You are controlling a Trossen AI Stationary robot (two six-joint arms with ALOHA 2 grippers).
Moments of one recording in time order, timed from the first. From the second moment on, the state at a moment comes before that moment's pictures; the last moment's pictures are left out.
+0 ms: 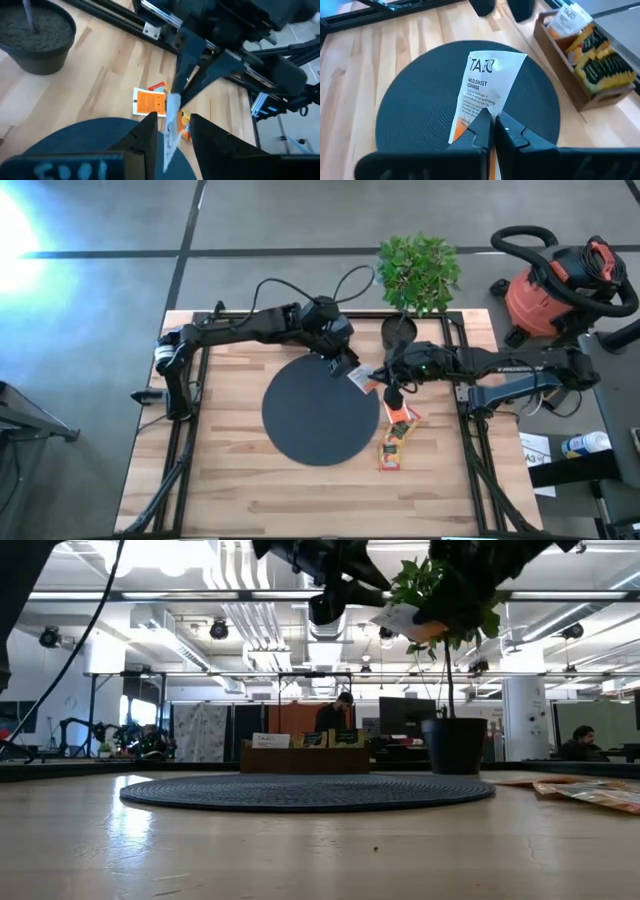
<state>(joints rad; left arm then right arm) 0.24 1.81 1.76 -0.53 0.35 -0.30 -0.07 1.08 0.83 -0.36 0.08 0.23</state>
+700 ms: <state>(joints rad) 0.24 1.81 1.75 -0.64 0.38 -0.21 -0.07 1.14 0.90 -0.31 0.11 0.21</state>
